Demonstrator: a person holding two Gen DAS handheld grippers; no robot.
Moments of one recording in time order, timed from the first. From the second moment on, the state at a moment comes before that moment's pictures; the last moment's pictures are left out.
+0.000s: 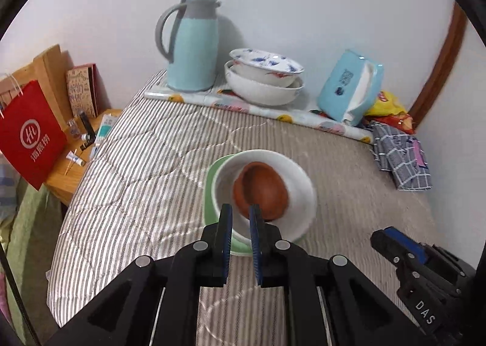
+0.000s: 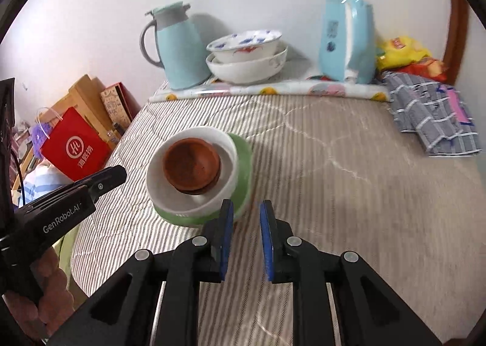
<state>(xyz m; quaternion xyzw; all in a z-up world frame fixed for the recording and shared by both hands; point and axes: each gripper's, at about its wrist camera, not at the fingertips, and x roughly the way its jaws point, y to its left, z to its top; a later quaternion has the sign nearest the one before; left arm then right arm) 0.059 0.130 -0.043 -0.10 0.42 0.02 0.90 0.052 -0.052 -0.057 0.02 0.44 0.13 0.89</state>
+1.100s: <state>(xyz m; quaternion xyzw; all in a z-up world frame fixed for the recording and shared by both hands) -0.017 0.039 0.010 -0.03 0.36 0.00 0.93 -0.039 -0.148 0.006 0.02 0.37 0.00 0.93</state>
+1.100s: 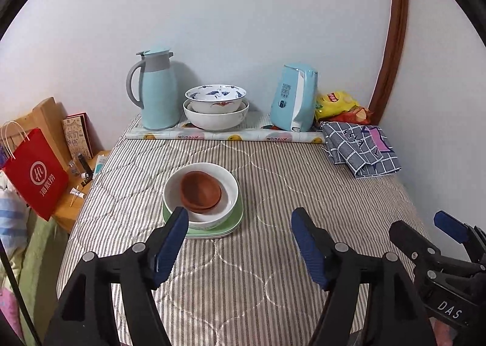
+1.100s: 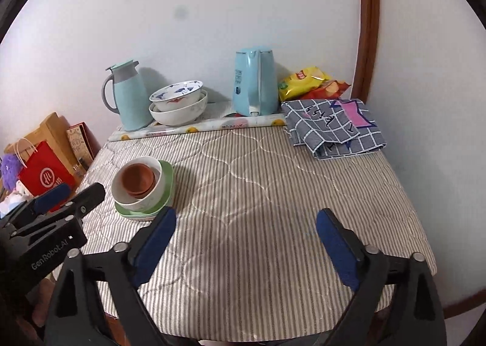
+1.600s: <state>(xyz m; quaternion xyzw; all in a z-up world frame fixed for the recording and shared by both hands) -0.023 0.031 0.012 -0.02 0.35 -0.01 0.94 -0.044 -0.153 0.005 0.03 0.37 -0.01 0.93</state>
